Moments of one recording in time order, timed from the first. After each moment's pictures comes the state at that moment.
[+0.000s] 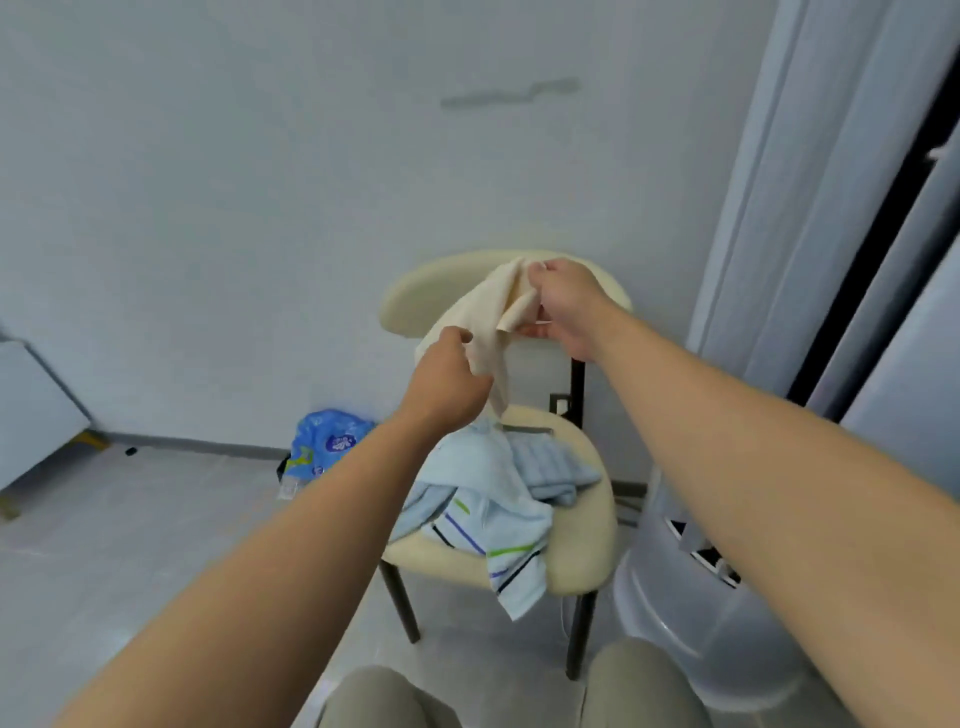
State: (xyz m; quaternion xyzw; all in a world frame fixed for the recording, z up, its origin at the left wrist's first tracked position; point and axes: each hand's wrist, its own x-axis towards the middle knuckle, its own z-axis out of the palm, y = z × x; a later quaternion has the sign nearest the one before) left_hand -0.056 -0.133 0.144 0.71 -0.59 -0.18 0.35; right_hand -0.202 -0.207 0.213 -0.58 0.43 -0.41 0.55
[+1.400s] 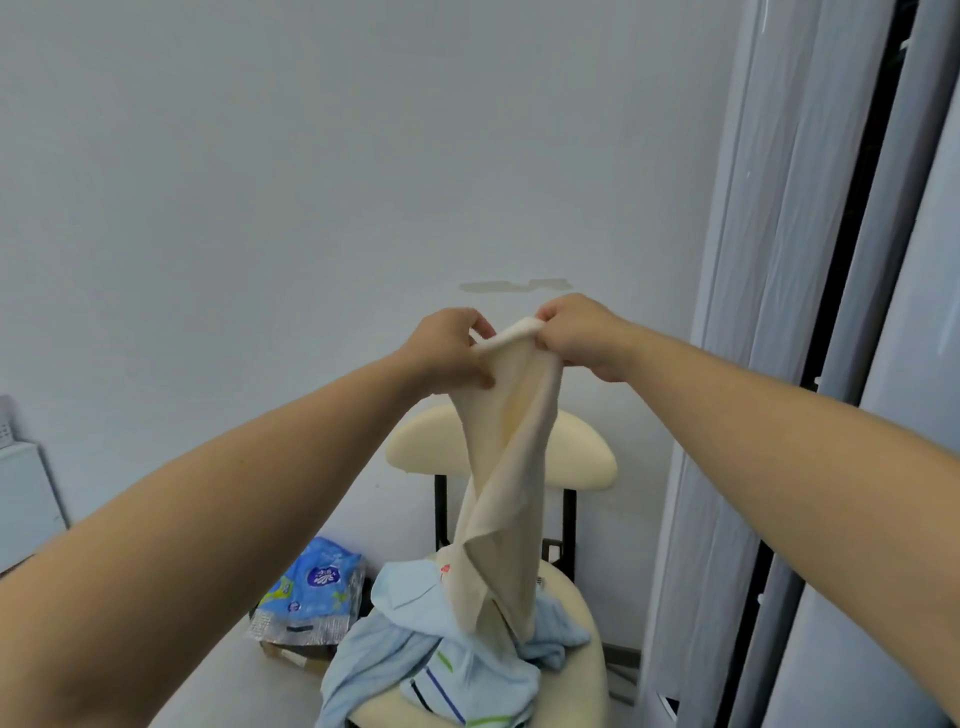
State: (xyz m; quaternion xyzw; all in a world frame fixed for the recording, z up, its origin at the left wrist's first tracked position) left_hand -0.059 -0.136 0.353 0.67 -0.65 -0.09 0.35; right_hand -0.230 -0.194 0.370 -0.78 0.46 -0.33 0.27
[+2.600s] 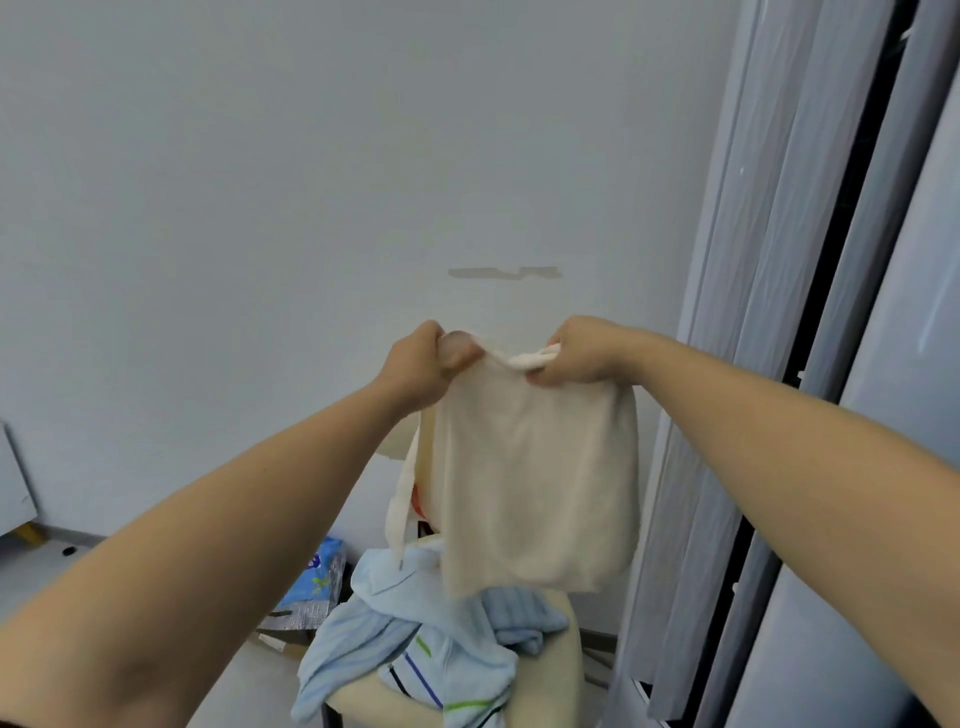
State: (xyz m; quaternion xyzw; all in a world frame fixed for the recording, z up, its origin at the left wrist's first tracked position) left_hand -0.037 -0.166 0.299 0.67 -0.62 -0.07 0.42; right_hand -0.261 -0.197 0.357 -0.84 0.51 -0.14 0.09
